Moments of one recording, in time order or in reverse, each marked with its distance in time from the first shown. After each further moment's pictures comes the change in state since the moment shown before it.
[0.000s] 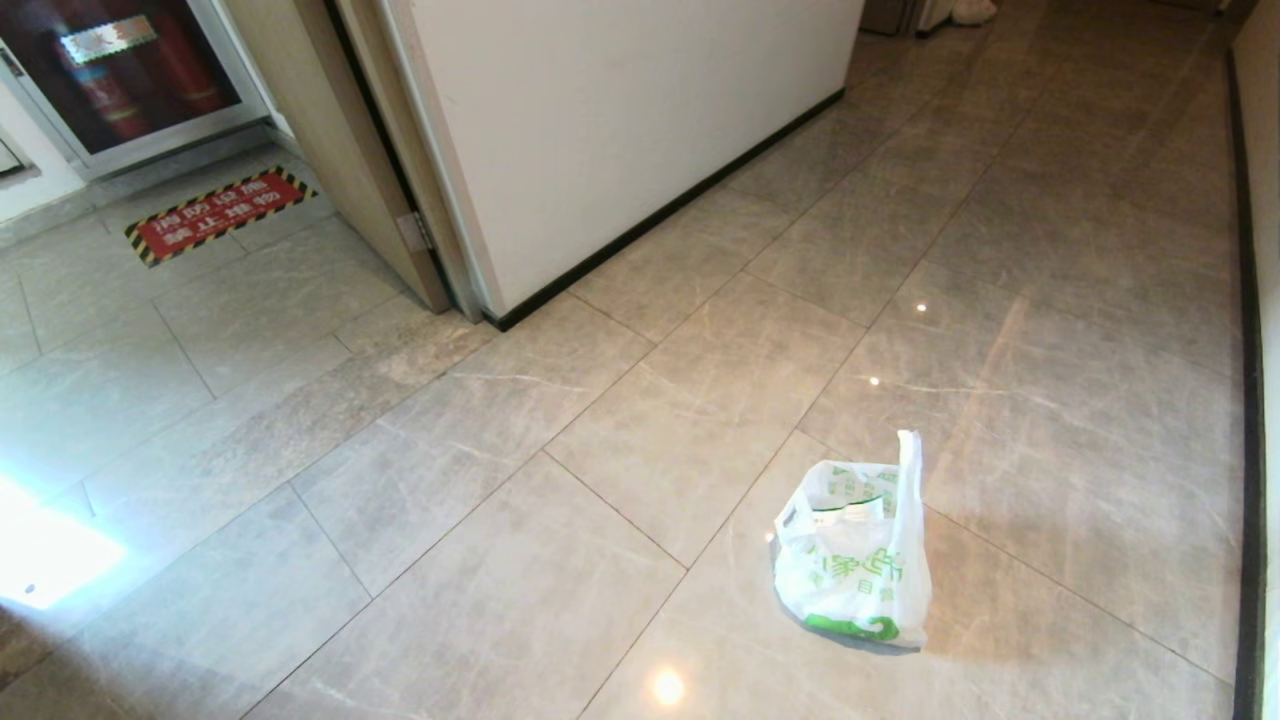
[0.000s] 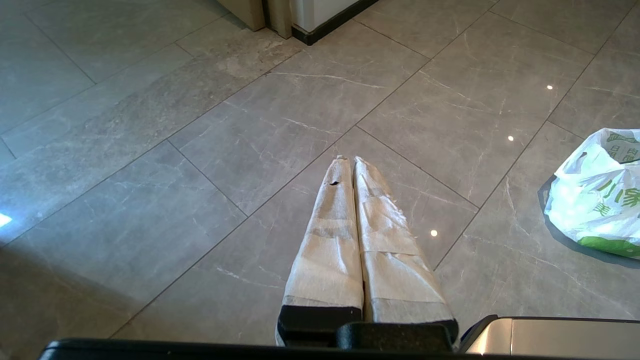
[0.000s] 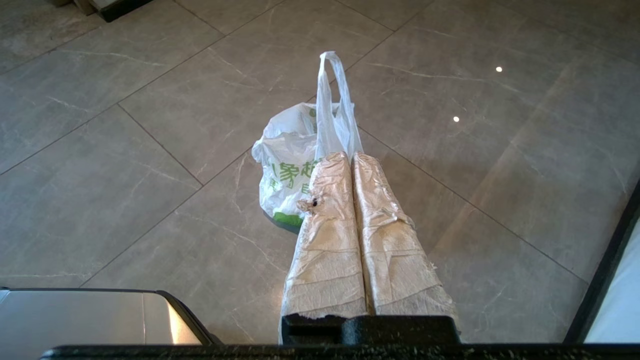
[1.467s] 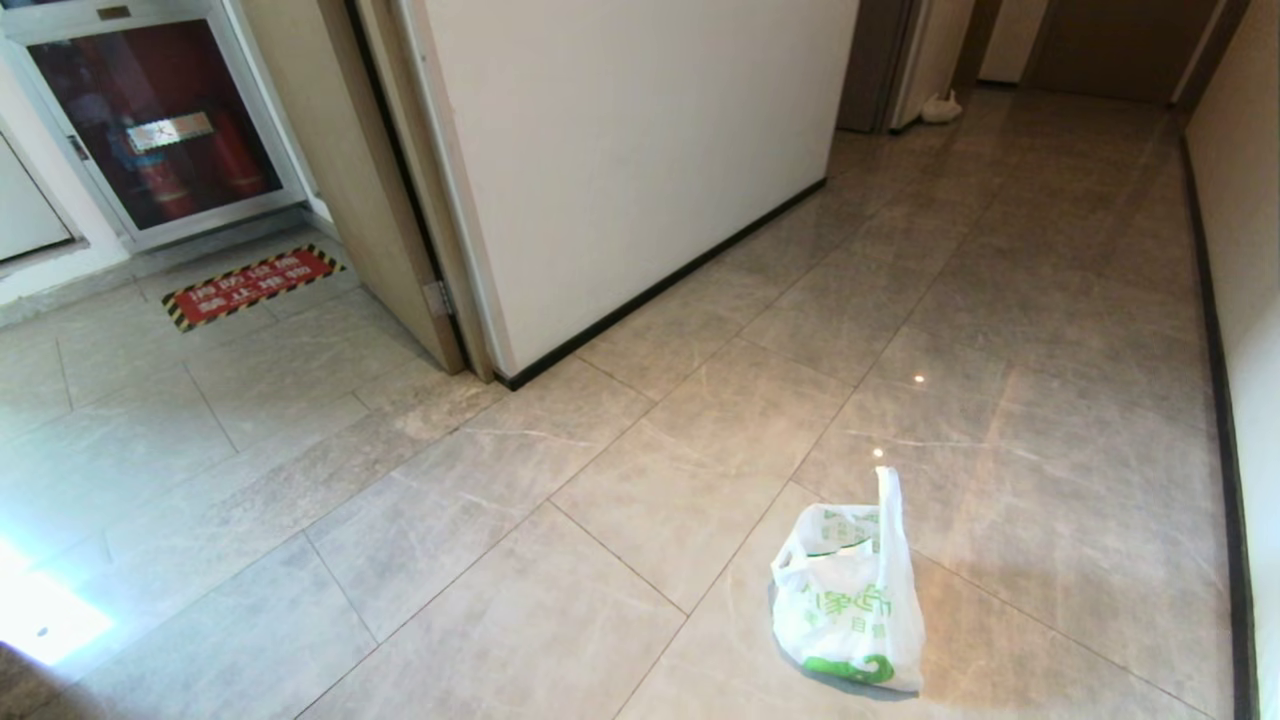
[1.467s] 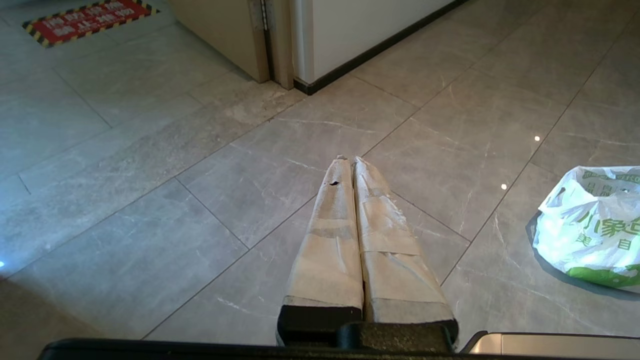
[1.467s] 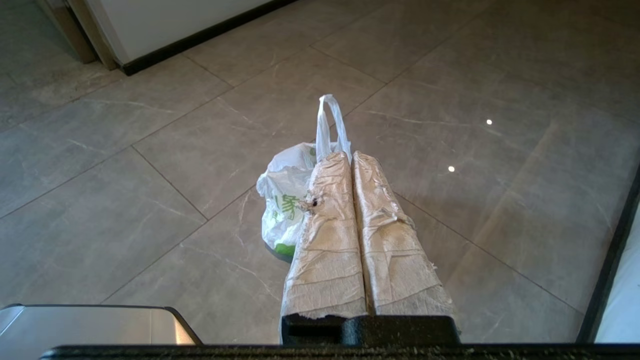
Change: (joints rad) left arm 0.000 0.000 0.000 0.001 0.000 -0.003; right arm 0.000 0.000 0.000 0.001 0.001 0.000
